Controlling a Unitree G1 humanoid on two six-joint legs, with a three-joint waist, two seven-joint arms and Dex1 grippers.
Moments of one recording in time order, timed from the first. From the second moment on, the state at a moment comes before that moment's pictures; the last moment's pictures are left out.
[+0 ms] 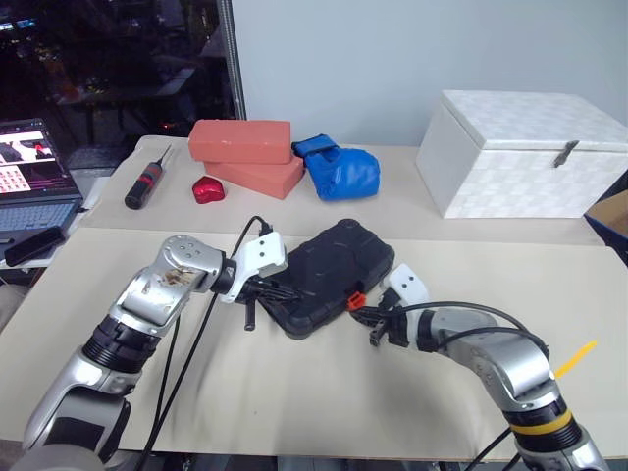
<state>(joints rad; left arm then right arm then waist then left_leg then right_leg) -0.66 0.71 -0.33 -0.10 -0.23 0.64 -1.23 -0.30 -0.53 0.19 -0.40 0.38 0.94 0.56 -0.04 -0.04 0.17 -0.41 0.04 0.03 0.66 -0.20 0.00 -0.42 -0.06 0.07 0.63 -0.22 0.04</state>
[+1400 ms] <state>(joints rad) -0.51 0.56 -0.20 -0.14 -0.33 0.61 -1.10 -0.17 -0.42 0.05 -0.60 0.36 0.67 0.52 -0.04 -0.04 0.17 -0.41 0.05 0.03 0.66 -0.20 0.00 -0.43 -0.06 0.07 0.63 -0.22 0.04</state>
